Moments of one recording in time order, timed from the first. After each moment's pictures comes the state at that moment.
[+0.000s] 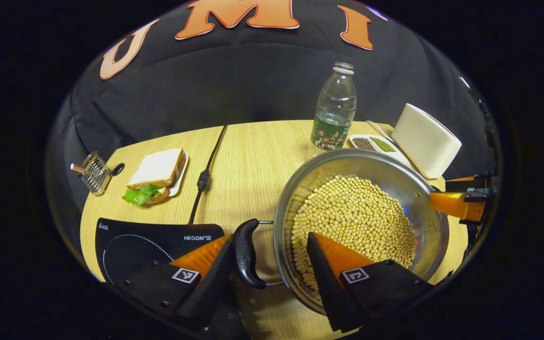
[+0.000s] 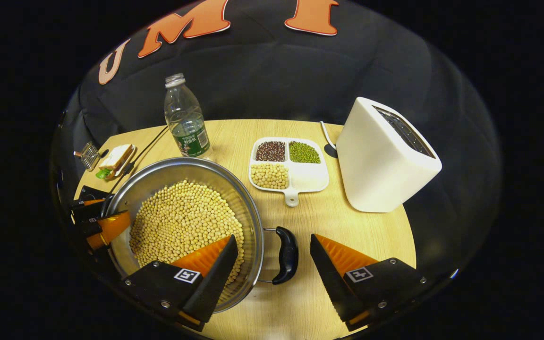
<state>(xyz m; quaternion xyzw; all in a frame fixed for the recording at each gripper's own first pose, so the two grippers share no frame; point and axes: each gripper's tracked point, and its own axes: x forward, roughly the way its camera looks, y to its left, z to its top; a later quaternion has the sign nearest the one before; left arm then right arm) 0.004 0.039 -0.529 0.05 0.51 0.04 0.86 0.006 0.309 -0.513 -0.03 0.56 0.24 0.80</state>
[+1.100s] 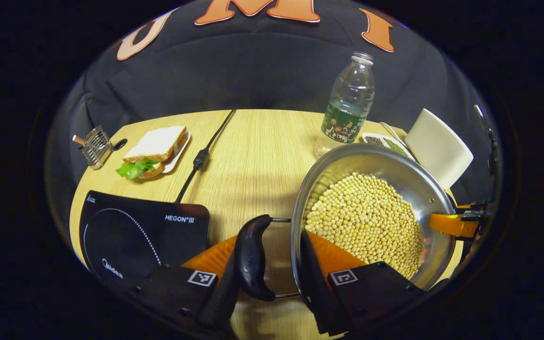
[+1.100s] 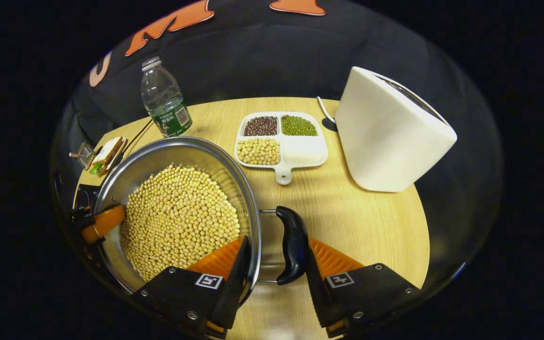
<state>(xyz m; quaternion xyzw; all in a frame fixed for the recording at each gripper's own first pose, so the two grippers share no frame) -0.006 0.029 -0.542 0.00 0.52 0.10 0.85 -0.018 0.316 -0.550 -0.01 0.61 0.23 0.76</state>
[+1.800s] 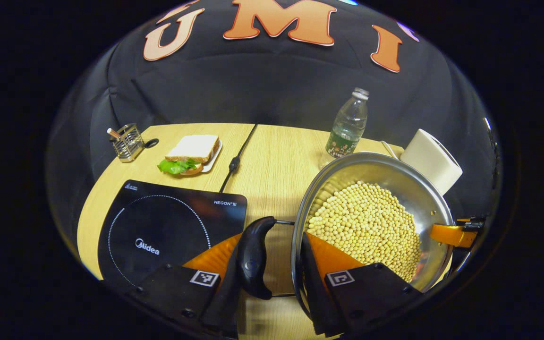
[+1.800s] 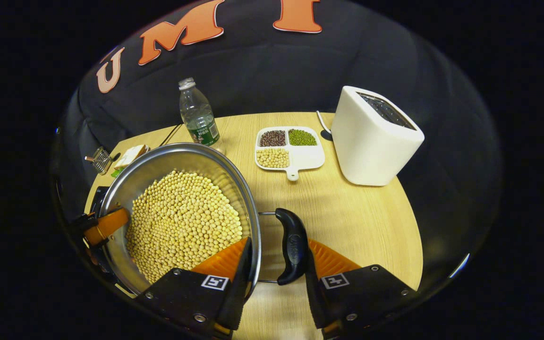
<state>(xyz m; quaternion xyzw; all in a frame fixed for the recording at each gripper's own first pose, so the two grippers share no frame) -0.019 0.038 -0.496 0.00 0.48 0.13 0.87 -0.013 0.320 -0.549 0.01 0.57 0.23 0.79</state>
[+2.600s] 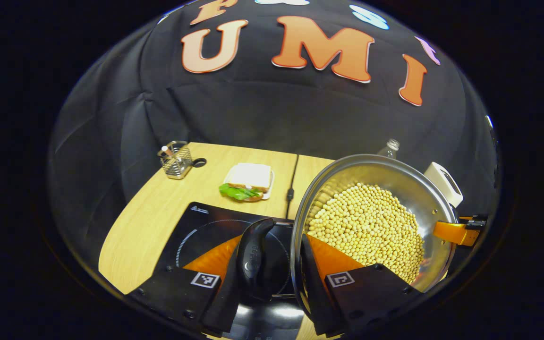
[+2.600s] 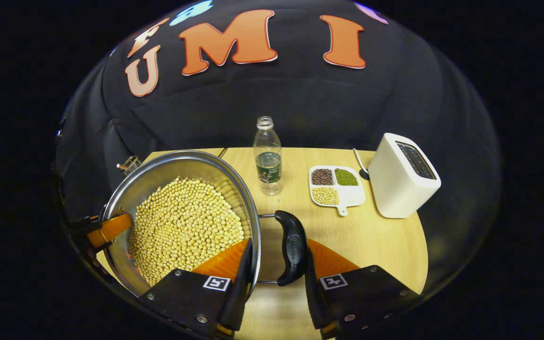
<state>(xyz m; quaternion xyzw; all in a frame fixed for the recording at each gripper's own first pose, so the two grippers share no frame) -0.040 0.128 -0.392 -0.01 0.43 0.20 0.88 0.013 0.329 -0.568 0.03 0.51 0.29 0.81</state>
